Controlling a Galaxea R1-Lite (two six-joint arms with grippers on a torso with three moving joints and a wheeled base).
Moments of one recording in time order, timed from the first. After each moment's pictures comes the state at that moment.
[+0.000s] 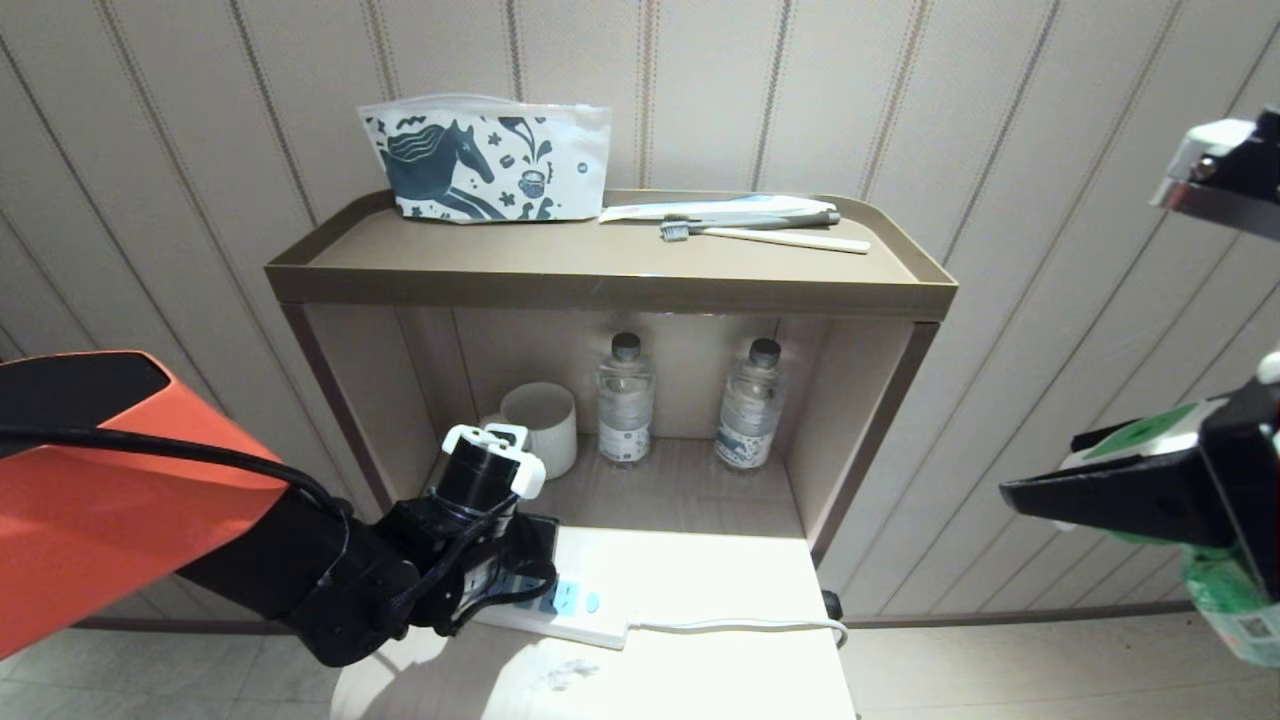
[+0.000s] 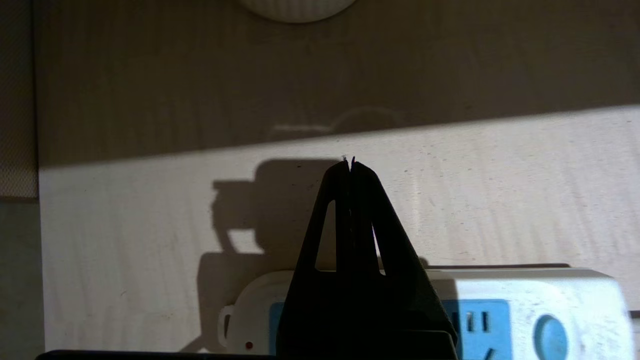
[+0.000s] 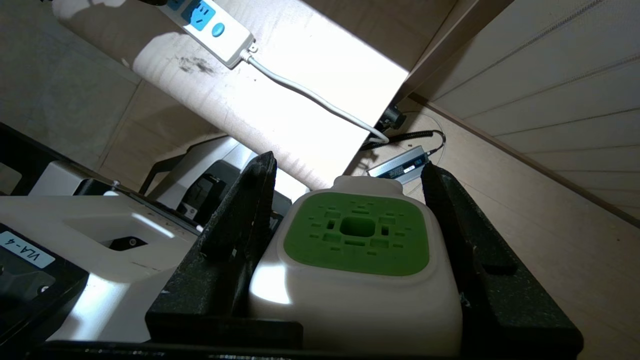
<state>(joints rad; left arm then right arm) -0.64 2.04 -0.80 -0.54 0.31 -0.28 0.87 1.35 -1.64 1.04 -0.29 0.28</state>
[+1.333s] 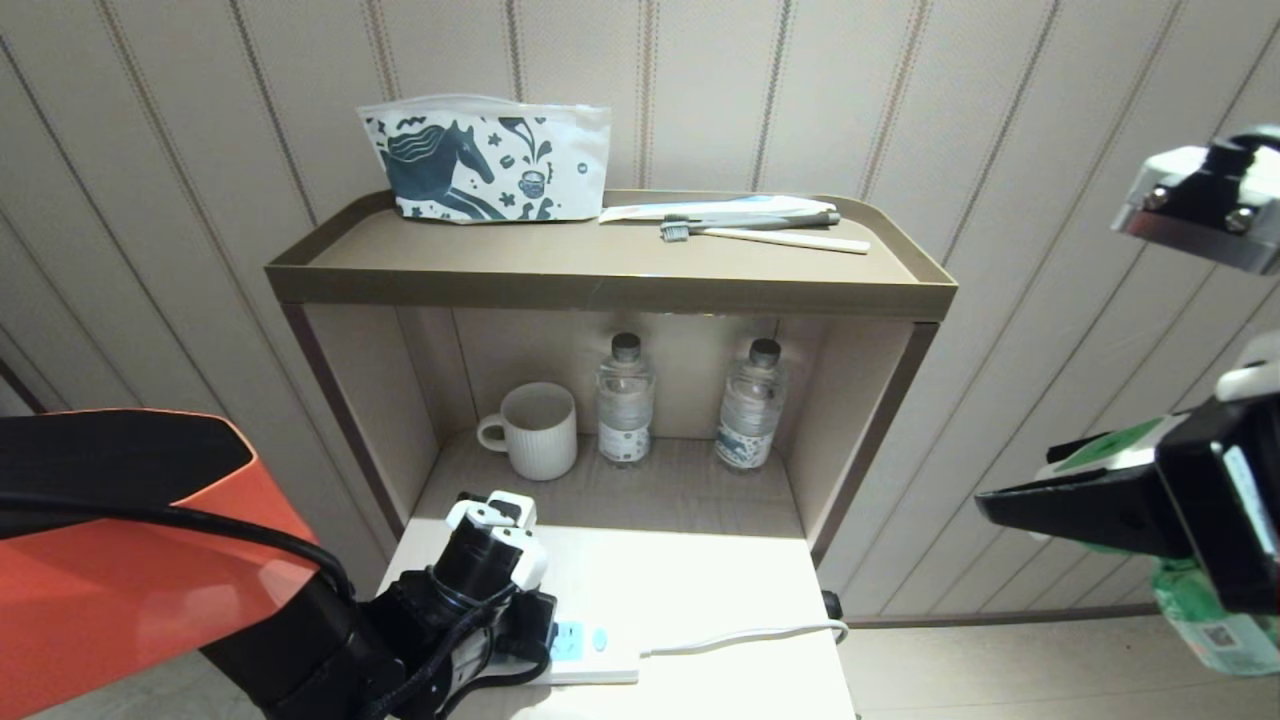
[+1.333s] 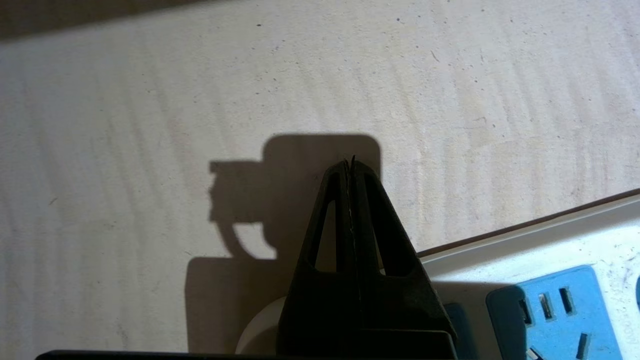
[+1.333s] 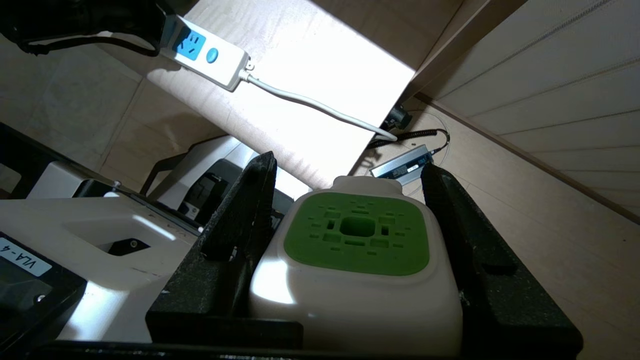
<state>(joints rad) -0.73 2.07 -0.59 -0.69 0.31 -0.28 0.87 1.35 -1.60 1.00 -0.29 0.28</state>
